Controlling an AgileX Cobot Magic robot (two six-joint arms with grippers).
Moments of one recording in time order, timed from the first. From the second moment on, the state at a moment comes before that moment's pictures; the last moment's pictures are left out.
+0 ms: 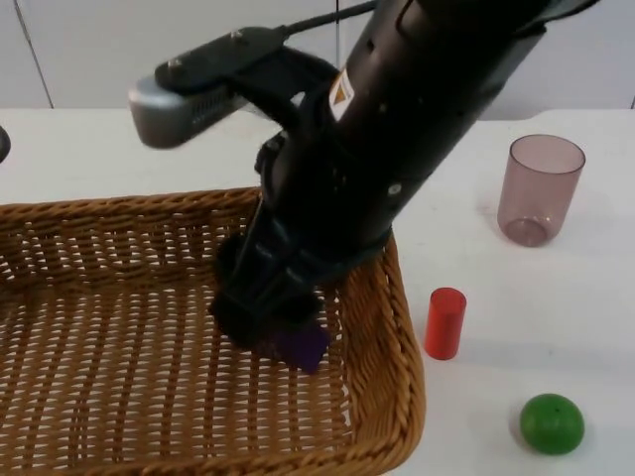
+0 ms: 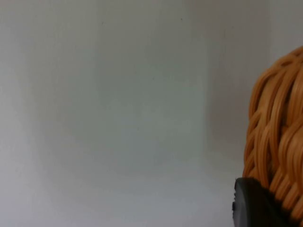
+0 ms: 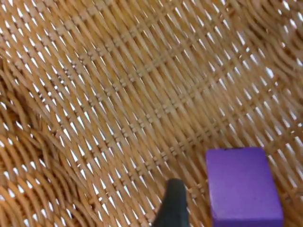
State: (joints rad) right arm 0.90 1.84 -1.34 0.16 0.68 -0.26; left arm 0.24 1.53 -0.74 -0.53 1.00 0.49
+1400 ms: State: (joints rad) right arm 0.90 1.01 -1.10 0.08 0.53 -0.20; left arm 0.24 2.18 -1.28 -0.62 0.84 0.49
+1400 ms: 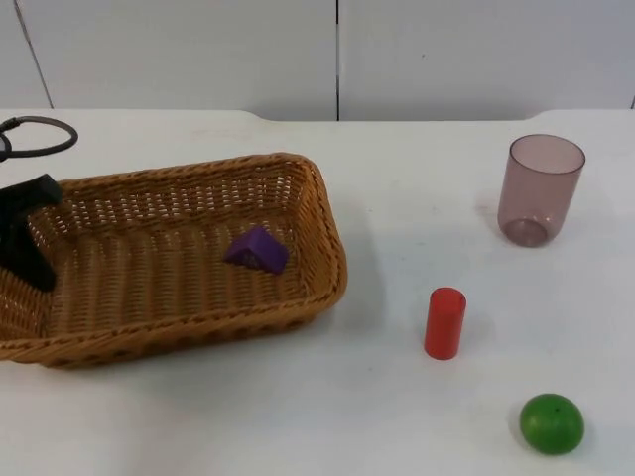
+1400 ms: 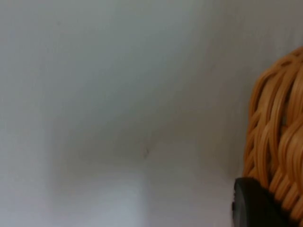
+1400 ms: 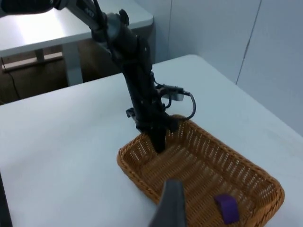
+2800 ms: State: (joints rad) right arm 0.90 1.01 -1.10 0.02 0.49 -0.19; left arm 0.24 1.73 -1.30 -0.40 0.82 0.33
